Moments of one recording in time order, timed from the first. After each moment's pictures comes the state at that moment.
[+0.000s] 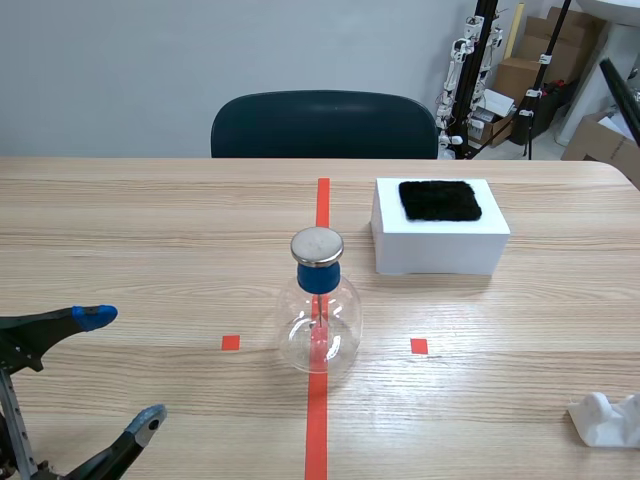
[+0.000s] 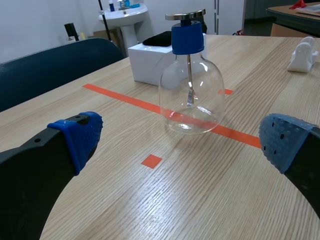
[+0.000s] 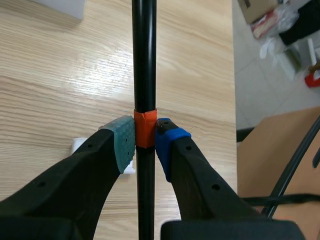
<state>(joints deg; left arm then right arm) 13.8 -26.9 4.4 52.8 28.8 -32.1 -81.7 -49.5 19.4 22.1 128.2 3.0 3.7 -30.3</state>
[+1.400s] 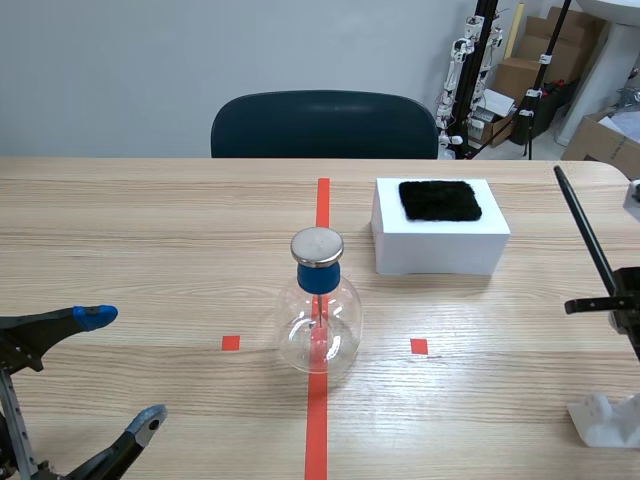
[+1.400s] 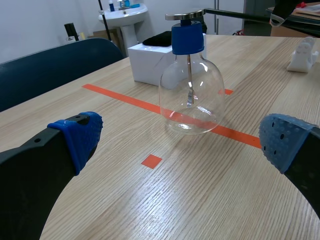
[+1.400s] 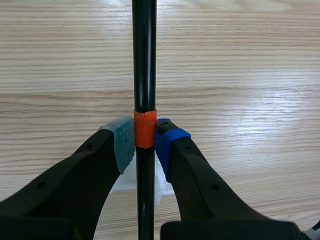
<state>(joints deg) 13.8 -26.9 4.4 52.8 28.8 -32.1 -81.7 -9.3 20.7 13.2 97.0 12.3 7.8 -61.9</state>
